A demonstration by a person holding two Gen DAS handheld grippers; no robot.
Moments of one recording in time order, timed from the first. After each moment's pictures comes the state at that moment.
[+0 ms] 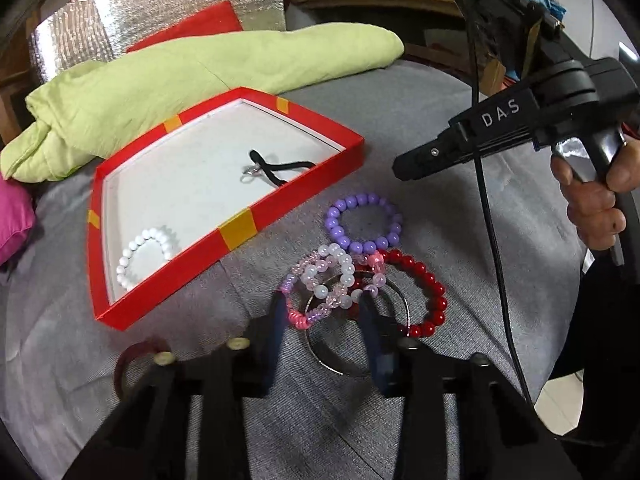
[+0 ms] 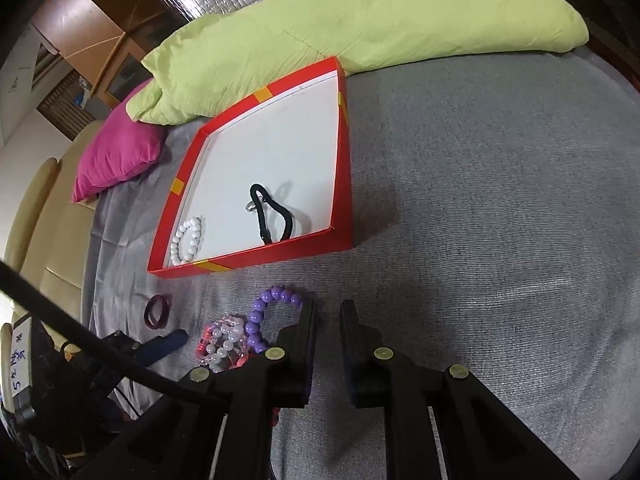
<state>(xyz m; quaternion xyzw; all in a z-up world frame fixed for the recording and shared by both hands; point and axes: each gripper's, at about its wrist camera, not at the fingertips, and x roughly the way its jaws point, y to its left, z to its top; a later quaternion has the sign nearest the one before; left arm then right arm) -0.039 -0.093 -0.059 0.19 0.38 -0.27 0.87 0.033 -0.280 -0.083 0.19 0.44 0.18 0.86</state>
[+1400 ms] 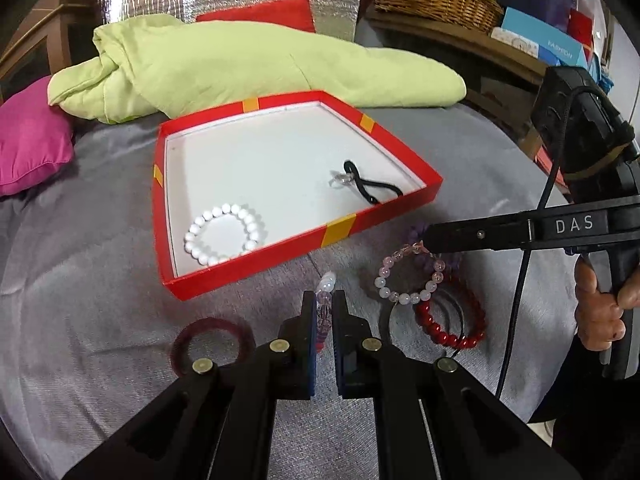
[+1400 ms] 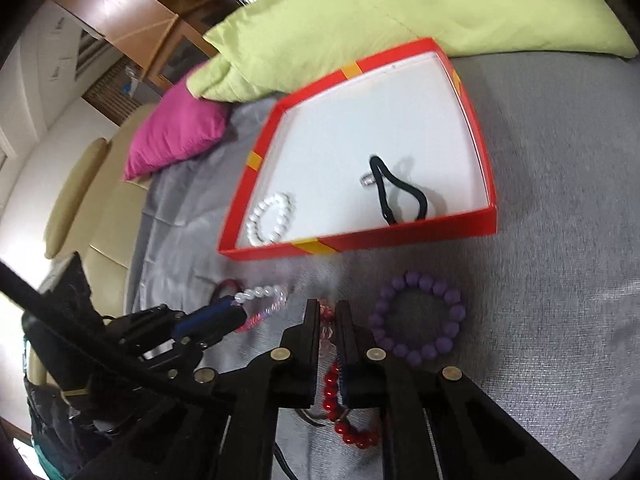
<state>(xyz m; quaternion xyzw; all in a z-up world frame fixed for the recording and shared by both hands) -0.022 -0.025 -0.037 0.08 0.38 -0.21 0.90 0.028 -0.221 -0.073 0.21 0.42 0.28 0.84</state>
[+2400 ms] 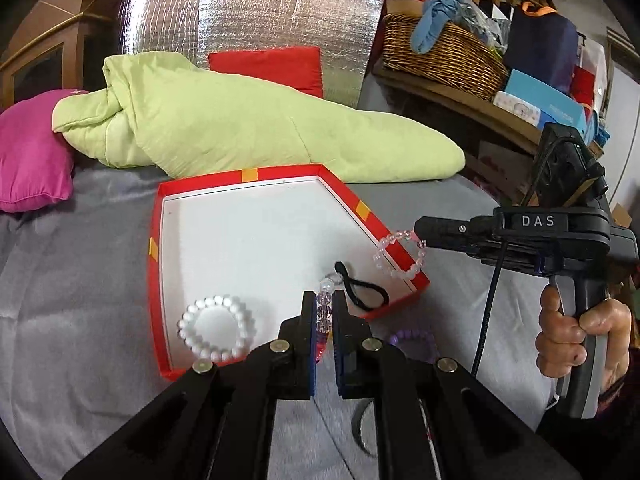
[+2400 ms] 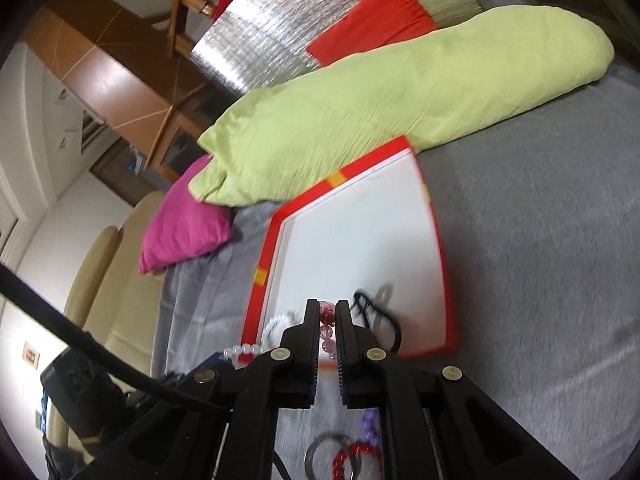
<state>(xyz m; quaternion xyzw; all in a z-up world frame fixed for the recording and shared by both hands) 0.009 -0.039 0.007 0.02 0.31 -0.22 0.92 0.064 -0.273 -0.030 0.30 0.31 0.23 0.87</state>
